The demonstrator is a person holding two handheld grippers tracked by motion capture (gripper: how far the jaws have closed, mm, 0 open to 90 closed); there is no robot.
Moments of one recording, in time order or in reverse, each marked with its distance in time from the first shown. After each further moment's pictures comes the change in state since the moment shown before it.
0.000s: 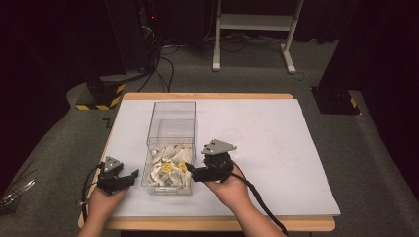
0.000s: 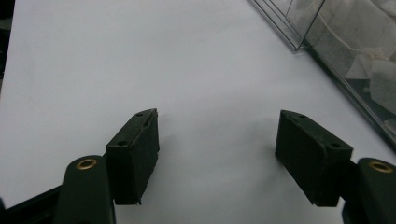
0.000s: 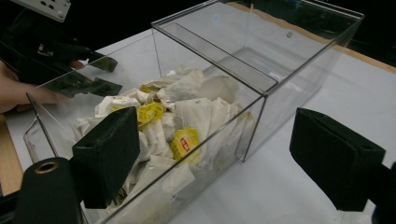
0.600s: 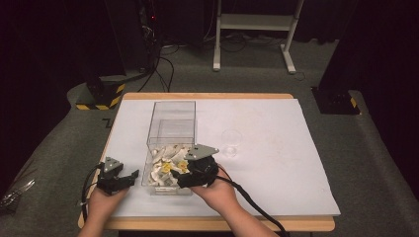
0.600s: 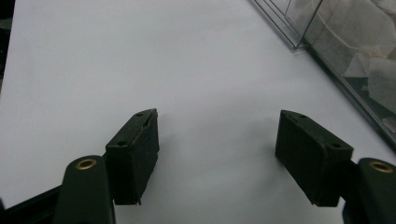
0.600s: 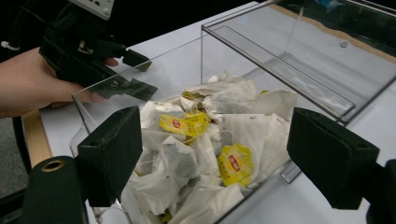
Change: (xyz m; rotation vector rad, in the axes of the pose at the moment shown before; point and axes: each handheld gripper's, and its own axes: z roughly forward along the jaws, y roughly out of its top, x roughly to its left) left arm -0.001 -0.001 0.000 0.001 -0.003 -0.007; right arm 0.030 0.009 0.020 0.015 0.080 -0.057
